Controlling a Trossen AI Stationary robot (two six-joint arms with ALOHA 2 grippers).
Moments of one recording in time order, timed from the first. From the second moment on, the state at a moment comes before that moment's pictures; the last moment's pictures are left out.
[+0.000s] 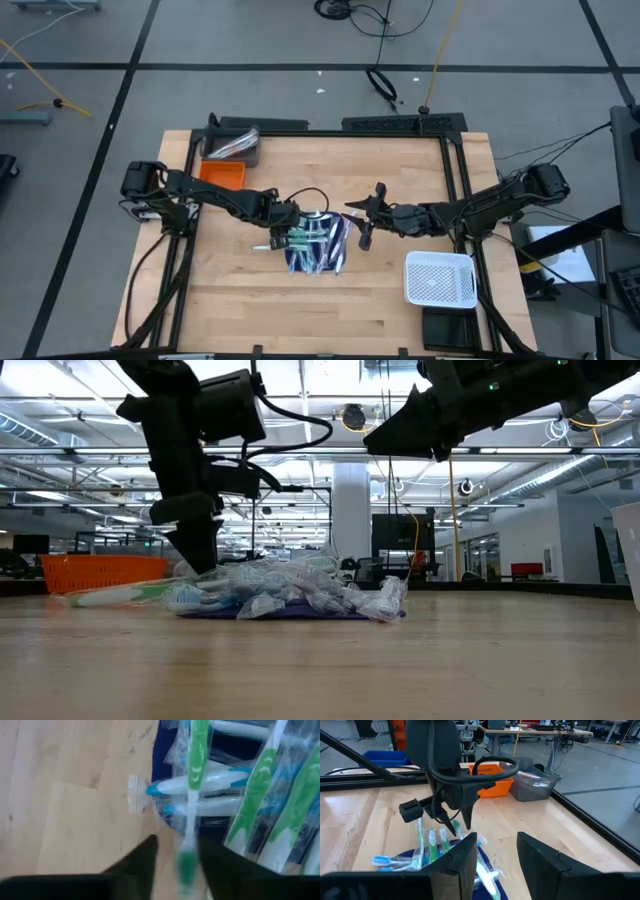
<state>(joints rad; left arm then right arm) -0.03 1.65 0.92 -0.55 -0.21 -0.22 0.20 1.36 0.61 0.50 0.49 0.09</state>
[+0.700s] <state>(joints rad) -0.07 1.41 0.92 -0.43 -0.32 -0.27 0.20 1.36 0.61 0.48 0.49 0.12</state>
